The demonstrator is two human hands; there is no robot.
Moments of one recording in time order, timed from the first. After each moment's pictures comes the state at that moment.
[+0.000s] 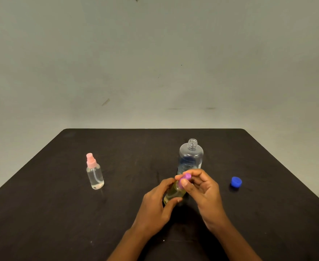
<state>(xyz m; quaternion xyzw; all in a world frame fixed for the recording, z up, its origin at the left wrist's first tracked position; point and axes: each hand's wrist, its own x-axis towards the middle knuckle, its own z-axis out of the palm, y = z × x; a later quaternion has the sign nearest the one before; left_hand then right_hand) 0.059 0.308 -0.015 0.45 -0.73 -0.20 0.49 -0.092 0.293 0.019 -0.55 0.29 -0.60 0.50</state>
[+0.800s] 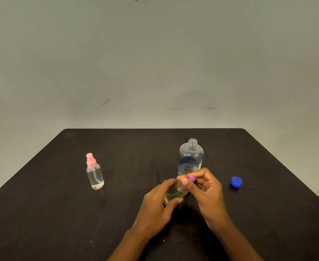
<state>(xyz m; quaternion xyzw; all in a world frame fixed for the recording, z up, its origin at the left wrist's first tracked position) 0.059 0.309 -0.017 0.47 -0.72 -0.20 0.47 -0.093 0.292 0.019 -0.53 0.31 -0.62 0.49</state>
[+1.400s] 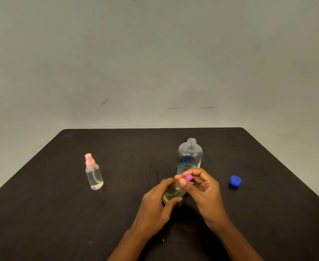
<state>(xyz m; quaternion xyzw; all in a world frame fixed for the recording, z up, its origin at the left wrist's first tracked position) 0.059 0.310 -0.014 0.46 -0.72 -0.20 0.49 -0.092 0.294 0.022 -0.54 0.29 -0.60 0.51</state>
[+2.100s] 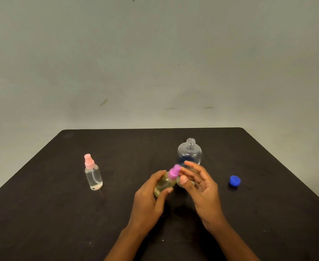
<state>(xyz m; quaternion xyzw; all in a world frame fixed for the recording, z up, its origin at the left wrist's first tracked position) 0.065 0.305 -0.013 0.49 -0.66 -0.16 0.55 -0.088 0.292 0.016 -0.54 0.31 -0.62 0.48</state>
